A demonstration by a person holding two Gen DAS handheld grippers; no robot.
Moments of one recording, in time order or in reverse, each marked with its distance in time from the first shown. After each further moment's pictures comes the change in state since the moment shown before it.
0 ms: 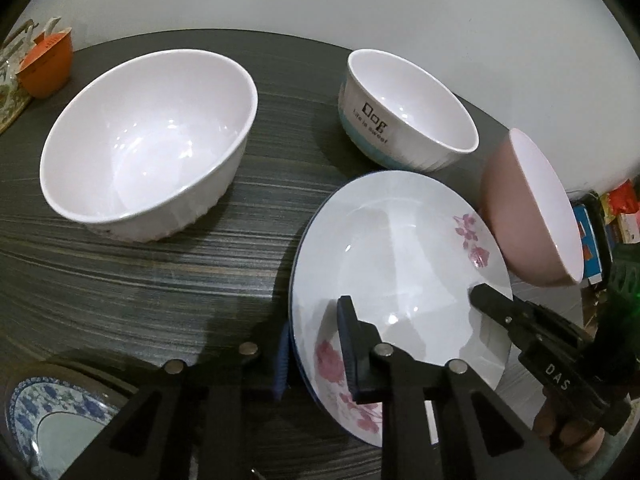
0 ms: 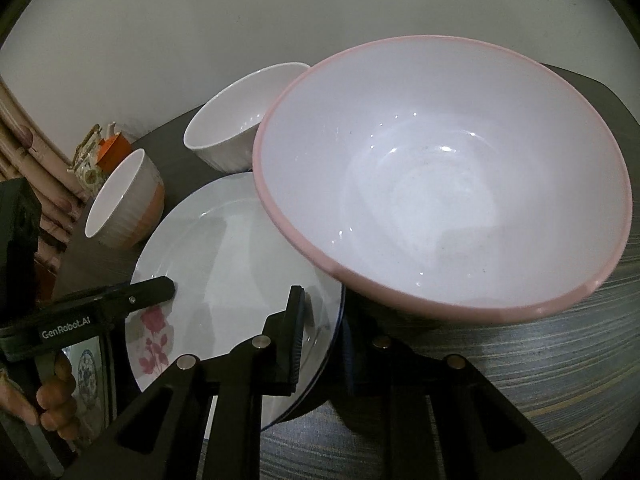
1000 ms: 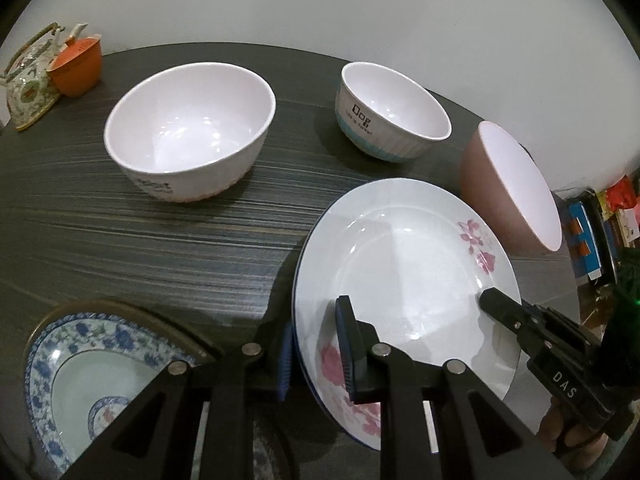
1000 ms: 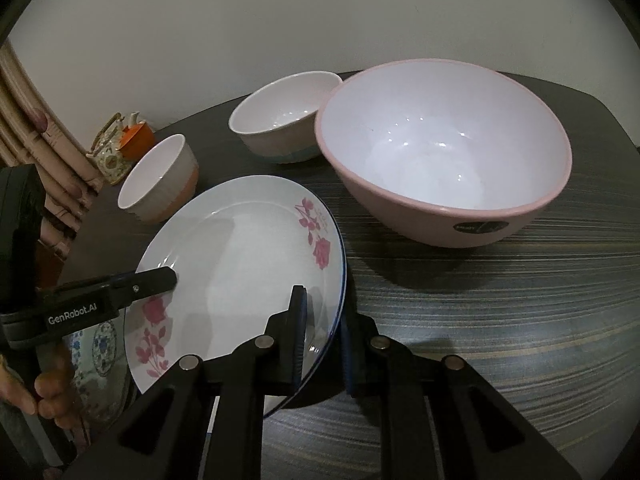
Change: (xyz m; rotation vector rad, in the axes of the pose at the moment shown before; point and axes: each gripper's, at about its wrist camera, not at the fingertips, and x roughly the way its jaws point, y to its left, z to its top) left arm -0.034 -0.008 -0.033 0.006 -0.040 0.026; right arm -0.031 0.029 -0.019 -0.045 -0.034 0.002
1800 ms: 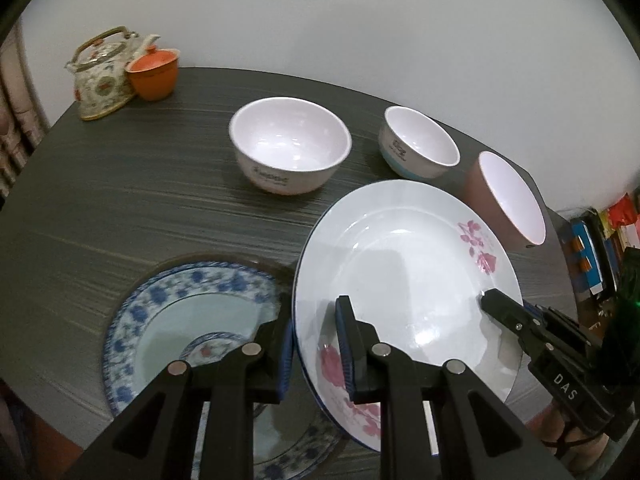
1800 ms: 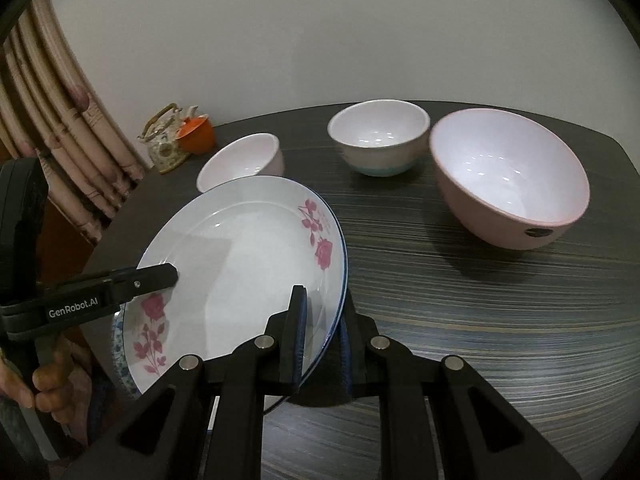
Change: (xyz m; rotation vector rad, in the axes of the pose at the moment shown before) left arm -0.072 0.042 -0.026 -0.055 -0.095 0.056; right arm -0.042 0.071 -0.019 -0.104 -0.057 0.063
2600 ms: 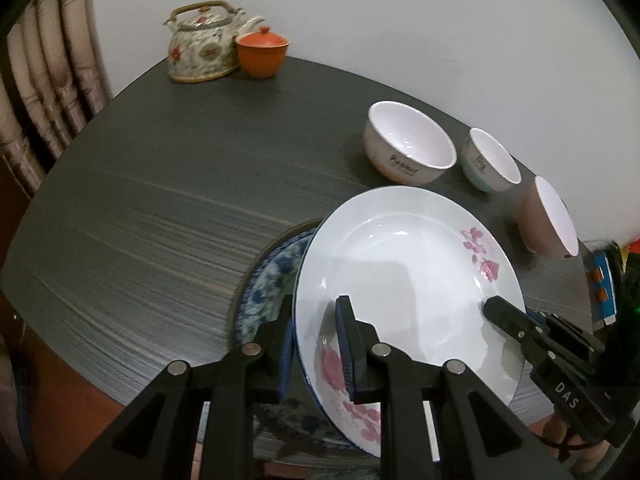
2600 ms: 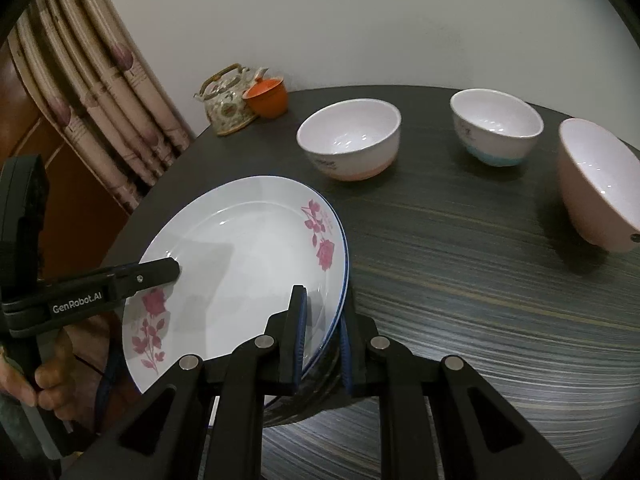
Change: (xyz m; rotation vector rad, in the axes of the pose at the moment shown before) left arm -0.044 0.099 -0.041 -0.136 -0.017 0.094; right arm 0.034 0.096 -0.011 -0.102 0.067 0.101
